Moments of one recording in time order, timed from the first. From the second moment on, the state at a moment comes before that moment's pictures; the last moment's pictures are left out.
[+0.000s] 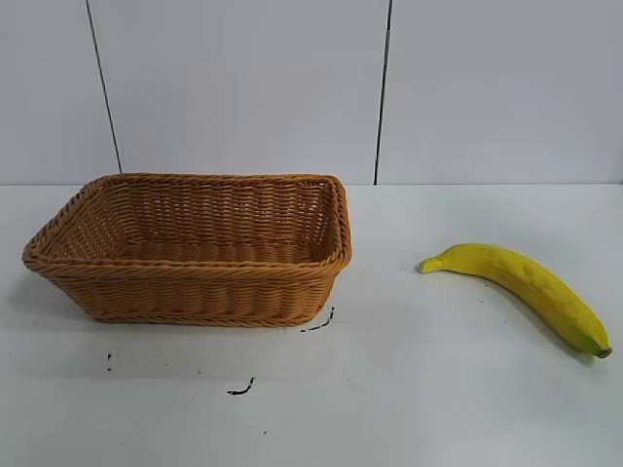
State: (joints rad) left arm -0.02 0.00 -0.50 -0.07 1.07 0.06; right arm 0.02 1.45 -1.13 0.01 1.13 -0.13
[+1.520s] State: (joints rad) left arm -0.02 0.00 -0.50 -0.07 1.07 0.06; right arm 0.08 2.14 -1.45 0.07 0.86 -0.27
